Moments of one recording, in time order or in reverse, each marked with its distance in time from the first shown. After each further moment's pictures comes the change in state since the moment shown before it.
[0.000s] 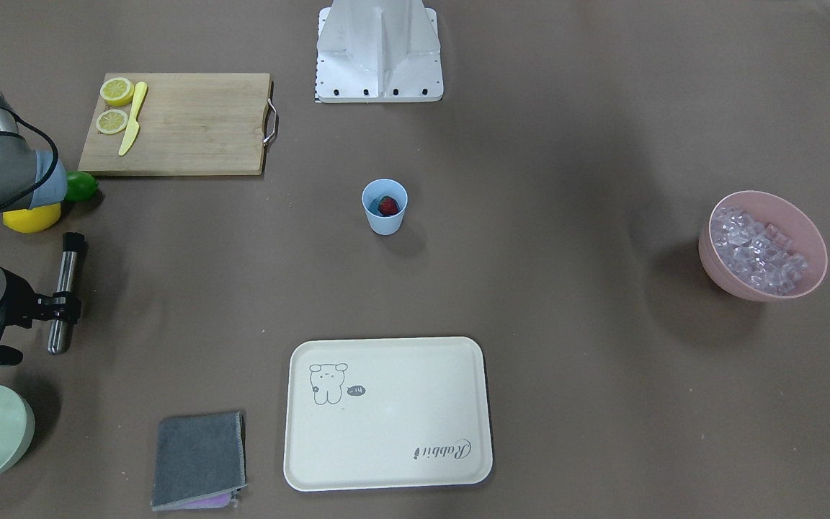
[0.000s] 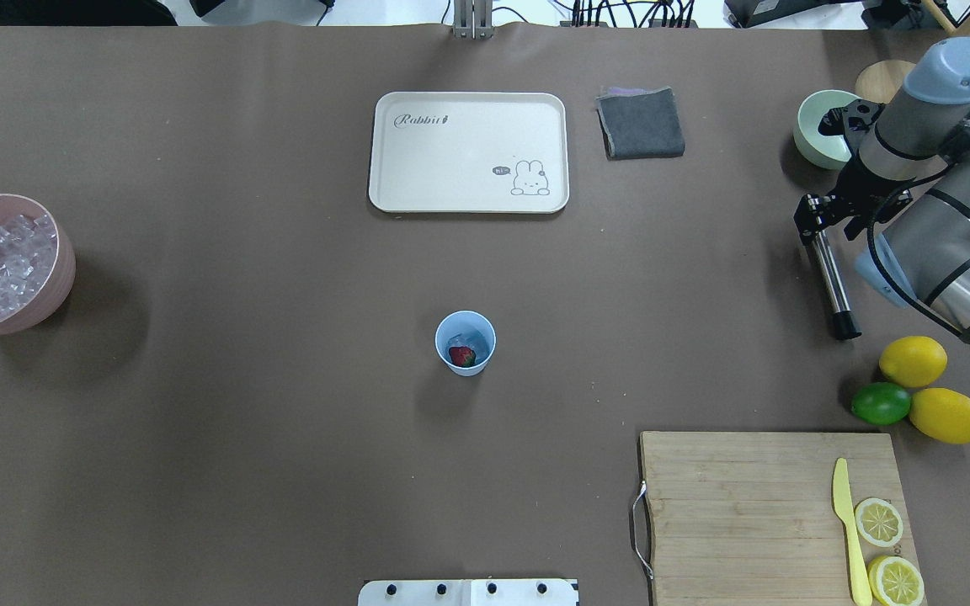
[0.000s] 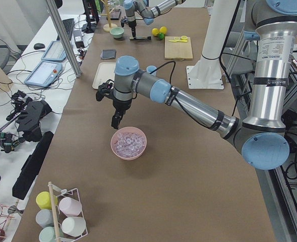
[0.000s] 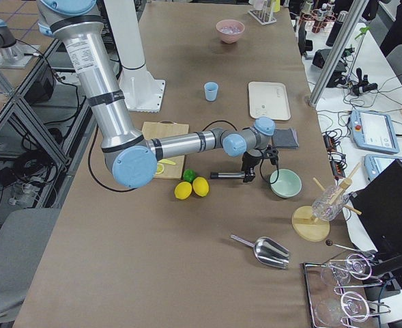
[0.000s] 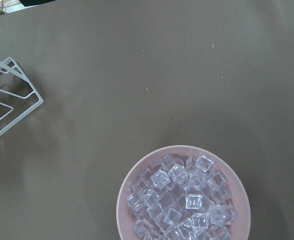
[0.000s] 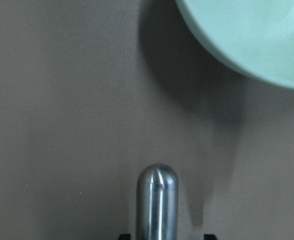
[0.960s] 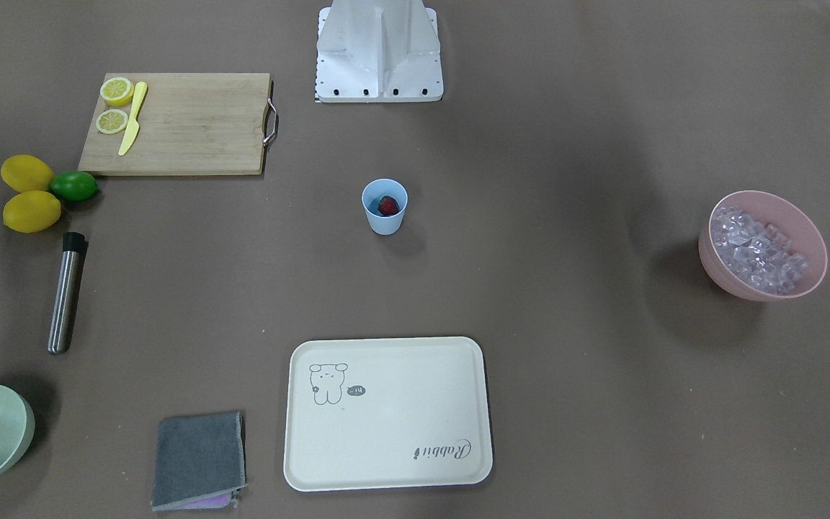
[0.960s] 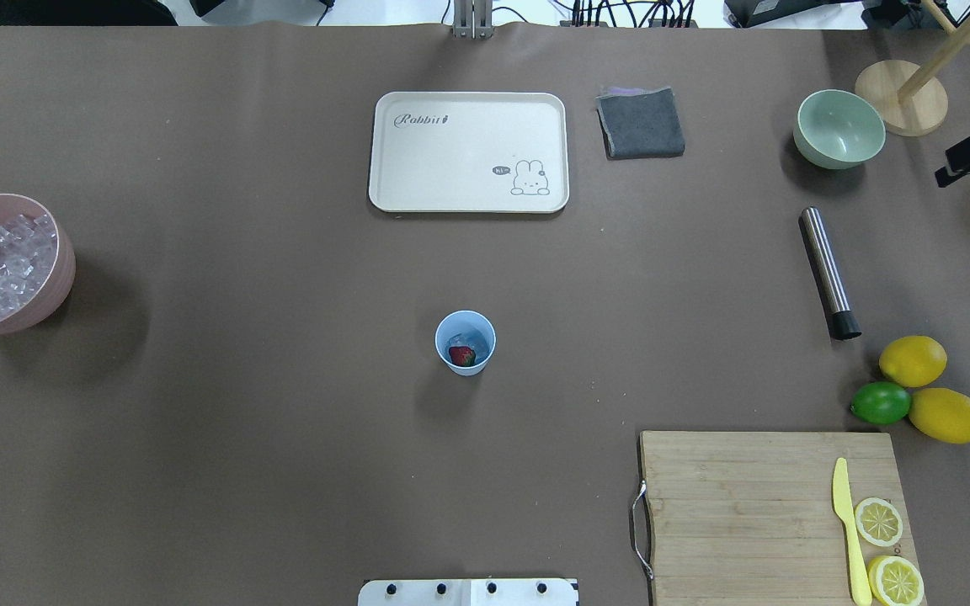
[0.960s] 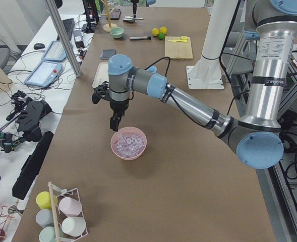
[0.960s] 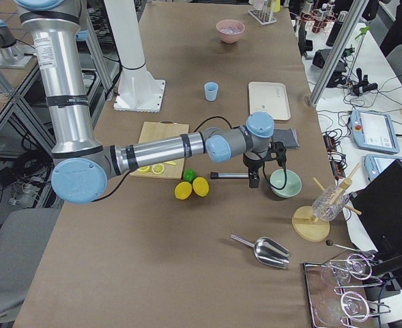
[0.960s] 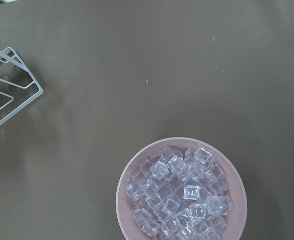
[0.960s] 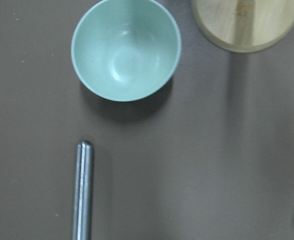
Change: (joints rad) left arm -0.069 -0.086 0.053 0.229 -0.024 0.136; right arm 0.342 -0.230 0.293 -0.027 0.155 -0.218
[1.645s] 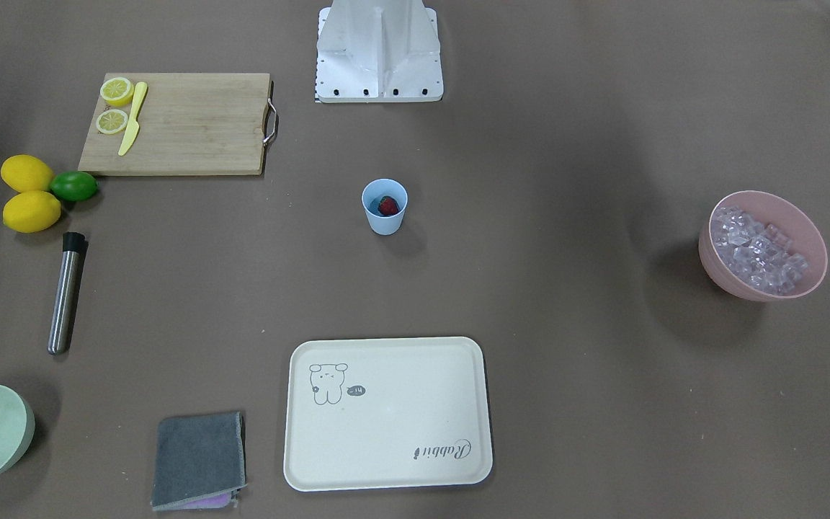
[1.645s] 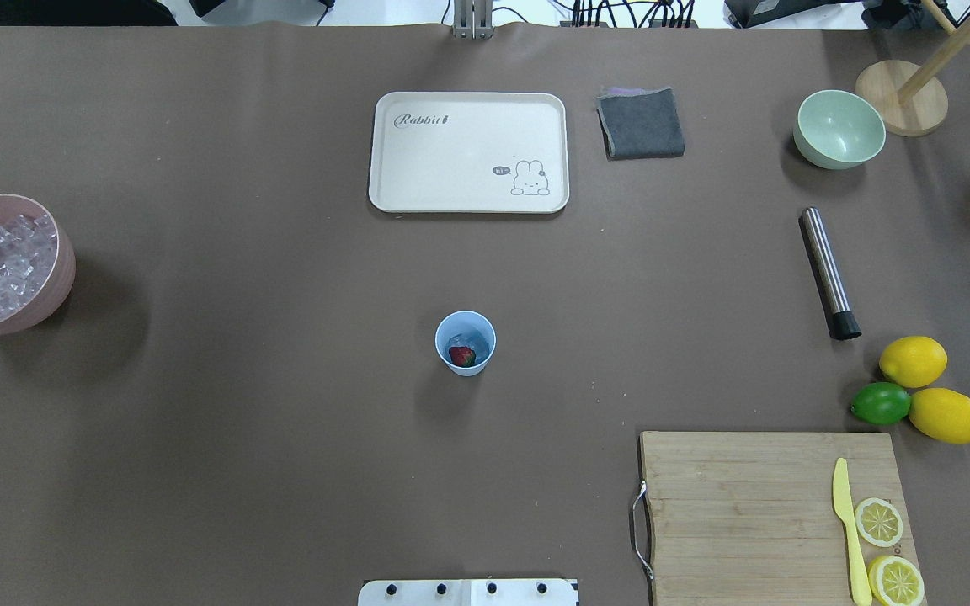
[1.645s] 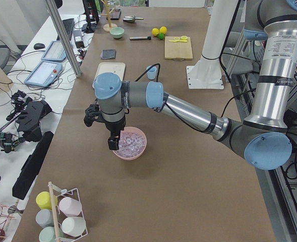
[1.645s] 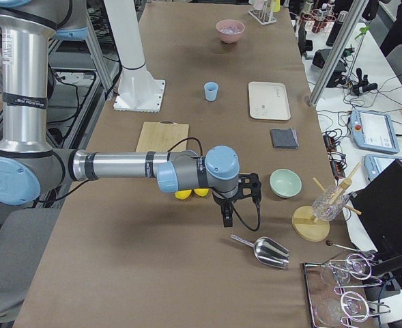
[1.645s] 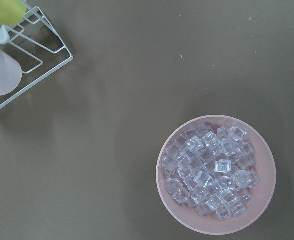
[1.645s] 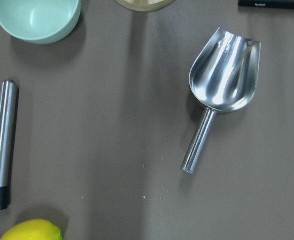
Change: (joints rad) left arm -0.145 0.023 0.113 0.100 -0.082 0.170; right arm 0.220 -0.241 0.095 -0.024 0.041 -0.272
